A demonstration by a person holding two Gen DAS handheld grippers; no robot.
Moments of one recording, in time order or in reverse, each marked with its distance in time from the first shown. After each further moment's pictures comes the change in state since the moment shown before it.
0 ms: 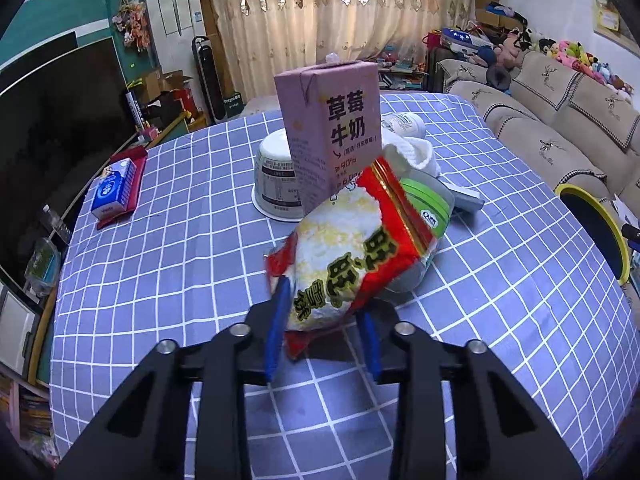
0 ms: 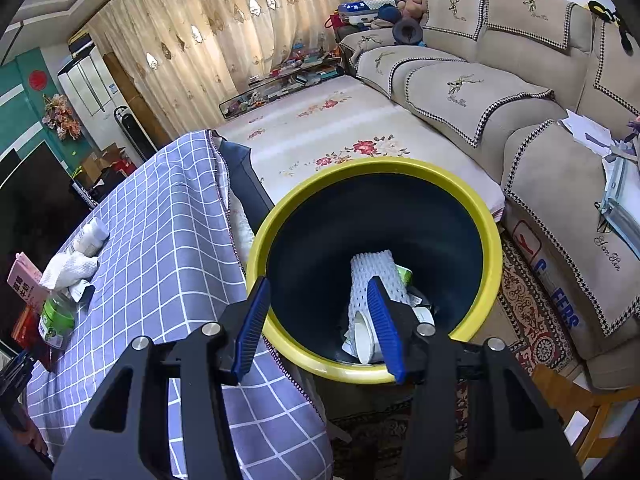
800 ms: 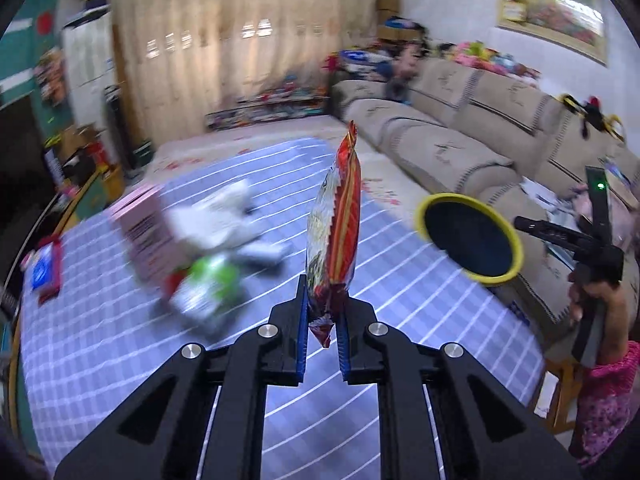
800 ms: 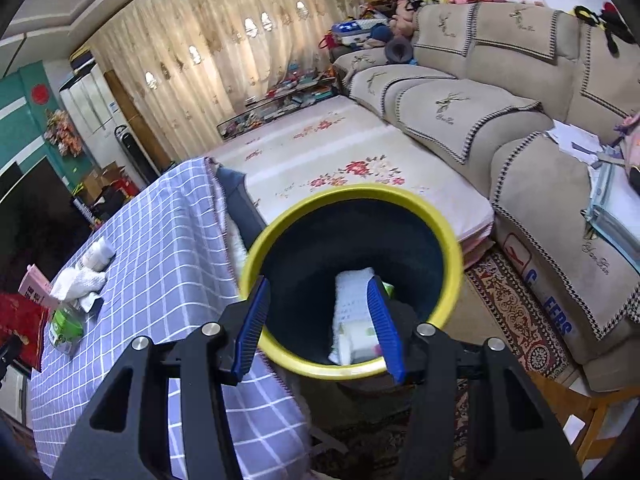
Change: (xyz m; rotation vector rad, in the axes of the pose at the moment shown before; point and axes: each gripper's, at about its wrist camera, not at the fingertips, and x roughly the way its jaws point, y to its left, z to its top) left arm -0.091 -0.123 0.027 0.199 -0.110 -0.323; right arm -0.039 -0.026 0.003 0.030 -0.080 -0.012
